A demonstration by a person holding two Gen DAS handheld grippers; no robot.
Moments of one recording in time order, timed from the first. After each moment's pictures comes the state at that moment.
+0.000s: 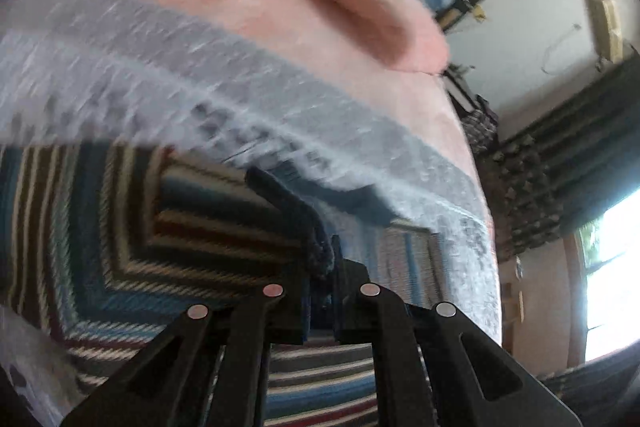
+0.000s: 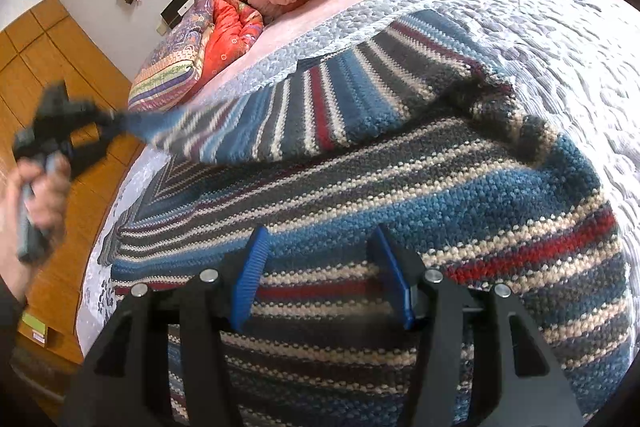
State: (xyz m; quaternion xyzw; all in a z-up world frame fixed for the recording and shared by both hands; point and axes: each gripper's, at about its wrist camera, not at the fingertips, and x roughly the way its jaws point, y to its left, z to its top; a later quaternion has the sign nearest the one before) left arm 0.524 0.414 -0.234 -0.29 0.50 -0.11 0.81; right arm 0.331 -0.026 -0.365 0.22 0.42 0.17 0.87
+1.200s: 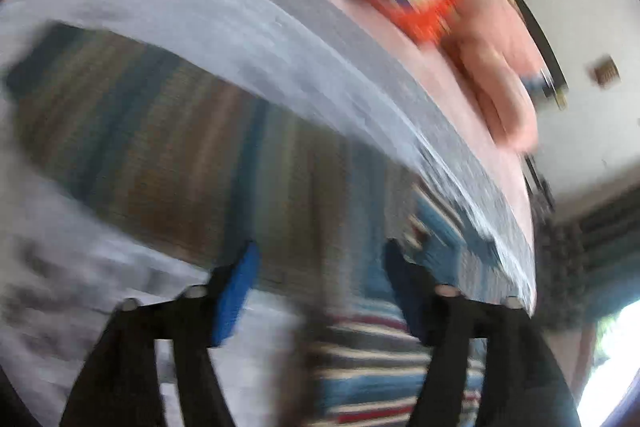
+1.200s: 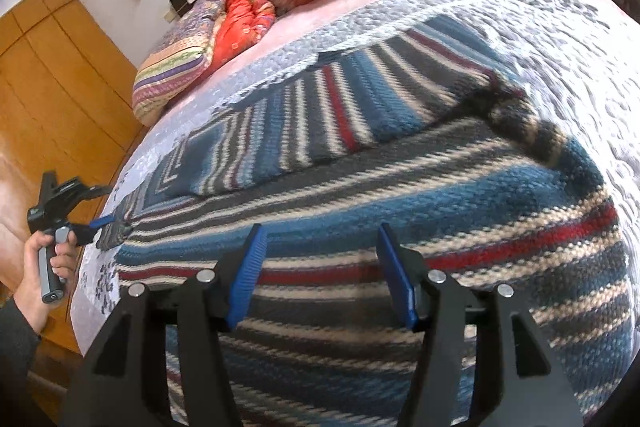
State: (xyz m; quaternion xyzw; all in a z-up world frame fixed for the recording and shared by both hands) left arm 0.420 0.622 -0.273 -0.36 0.46 0.08 0.81; right arm 0.319 -0.001 -0.351 0.19 0.42 0.18 0.87
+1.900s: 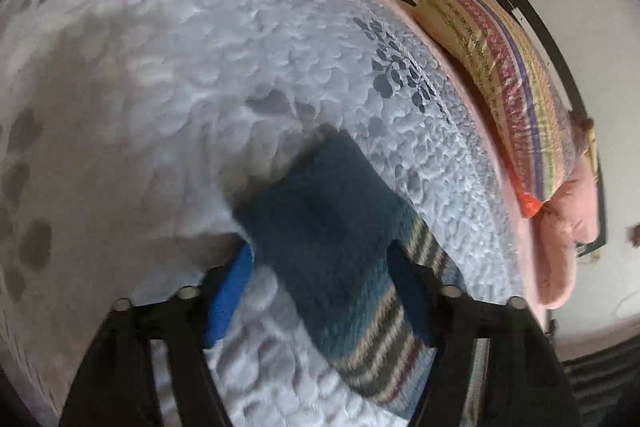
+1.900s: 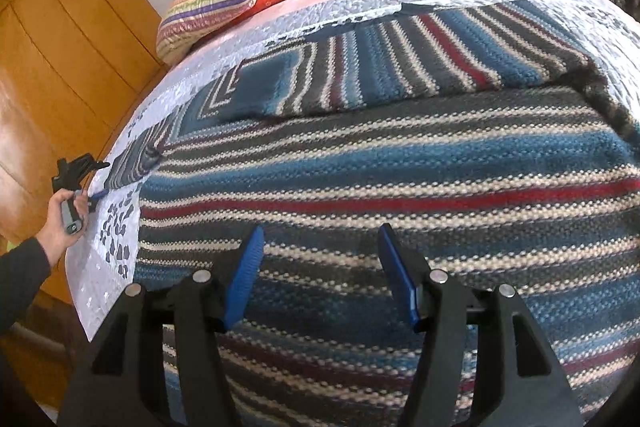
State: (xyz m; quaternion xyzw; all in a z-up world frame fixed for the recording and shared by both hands) left arm 0.368 0.866 -0.335 -0.45 0.38 0.24 0.77; right arm 0.287 0.094 -0.349 0.12 0.47 0.22 0.85
